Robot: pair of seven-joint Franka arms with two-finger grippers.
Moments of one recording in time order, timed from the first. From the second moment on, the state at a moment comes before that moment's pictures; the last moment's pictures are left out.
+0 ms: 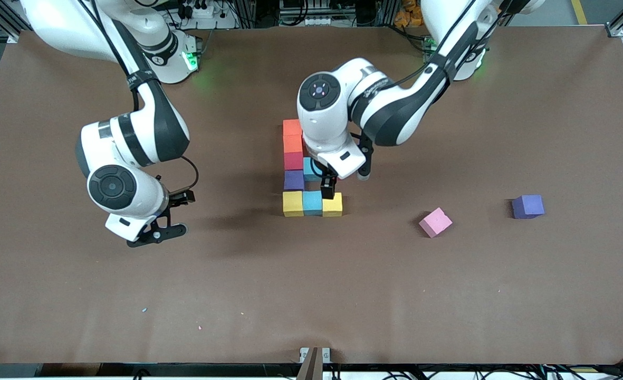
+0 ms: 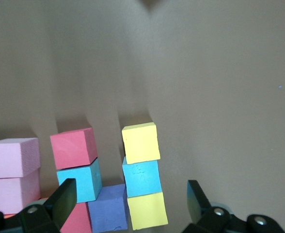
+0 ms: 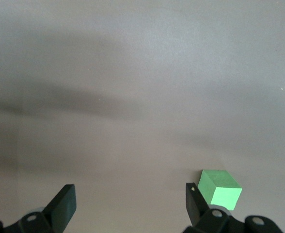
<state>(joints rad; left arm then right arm) -0.52 0.60 -0.35 -1.31 0.30 1.84 -2.32 0.22 0.49 0.09 -1.47 -0.16 1.70 0.08</state>
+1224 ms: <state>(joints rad) -0.34 0.41 -0.35 -1.31 0.21 1.67 -1.80 0.22 0.49 0.09 -1.47 -0.16 1.70 0.08</state>
